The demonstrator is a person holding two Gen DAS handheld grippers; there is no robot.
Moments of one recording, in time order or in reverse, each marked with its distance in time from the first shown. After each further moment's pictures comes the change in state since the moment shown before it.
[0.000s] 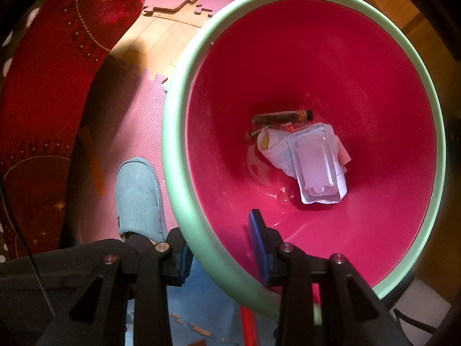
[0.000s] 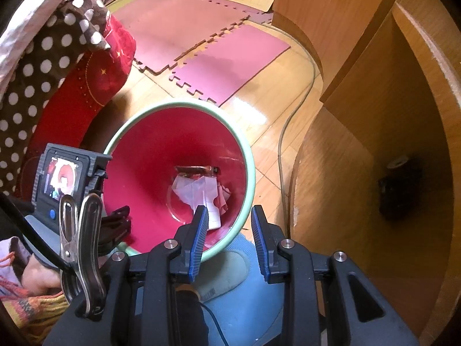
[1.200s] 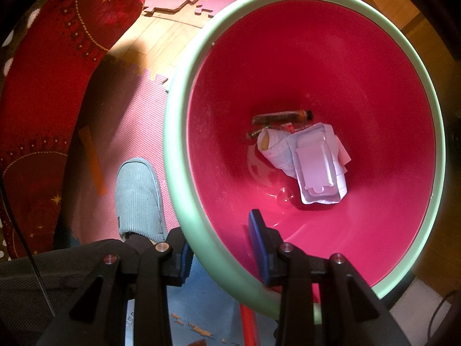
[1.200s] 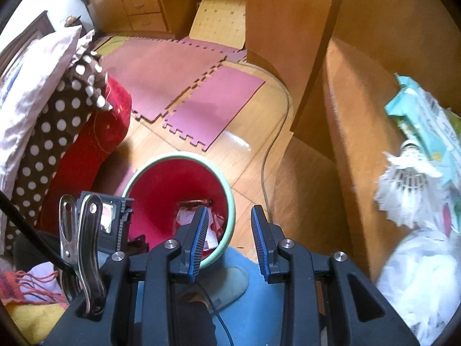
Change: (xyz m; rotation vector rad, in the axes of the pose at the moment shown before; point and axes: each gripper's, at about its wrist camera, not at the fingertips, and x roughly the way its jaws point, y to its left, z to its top) left arm -0.001 0.000 0.001 0.000 -0.002 -0.001; right arm -0.103 -0.027 0.003 0.132 -0.171 -0.015
